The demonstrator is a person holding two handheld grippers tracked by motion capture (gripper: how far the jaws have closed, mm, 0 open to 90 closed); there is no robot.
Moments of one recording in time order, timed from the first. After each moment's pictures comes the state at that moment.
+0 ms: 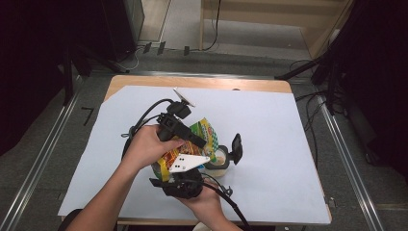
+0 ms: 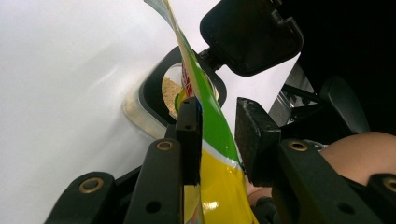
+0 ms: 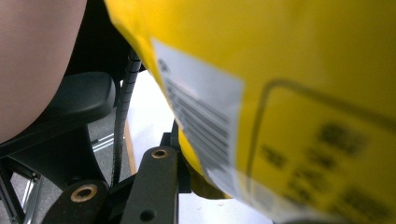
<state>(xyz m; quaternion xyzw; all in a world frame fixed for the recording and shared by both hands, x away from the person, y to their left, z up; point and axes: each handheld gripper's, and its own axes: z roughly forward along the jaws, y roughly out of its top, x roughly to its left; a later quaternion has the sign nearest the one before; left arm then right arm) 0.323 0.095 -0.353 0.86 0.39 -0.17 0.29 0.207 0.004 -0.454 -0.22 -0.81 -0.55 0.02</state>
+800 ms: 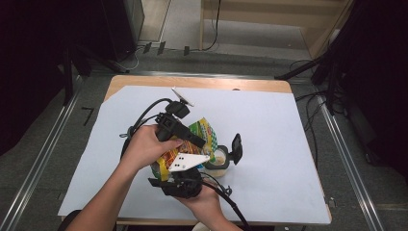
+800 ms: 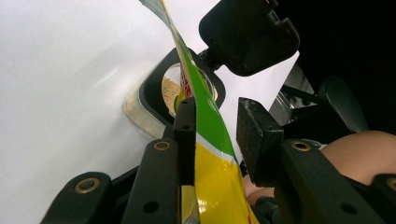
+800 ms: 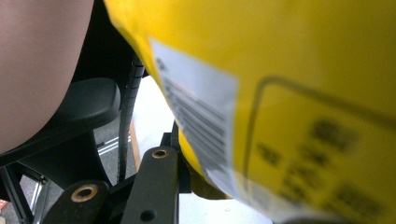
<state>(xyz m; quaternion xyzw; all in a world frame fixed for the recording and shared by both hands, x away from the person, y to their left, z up) 0.321 0.097 -0.351 0.86 0.39 -0.17 0.30 0.207 0.005 -0.451 -0.22 -0.80 -0.55 0.03</state>
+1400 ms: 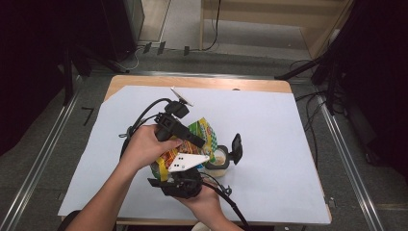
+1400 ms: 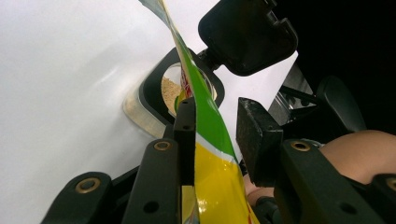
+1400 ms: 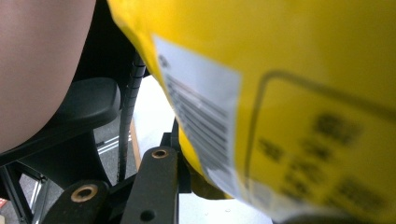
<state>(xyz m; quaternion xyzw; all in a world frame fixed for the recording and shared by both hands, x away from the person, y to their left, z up) 0.321 0.099 -0.350 0.86 0.38 -0.17 0.30 0.206 0.006 -0.450 -0.22 -0.81 -0.55 0.03</state>
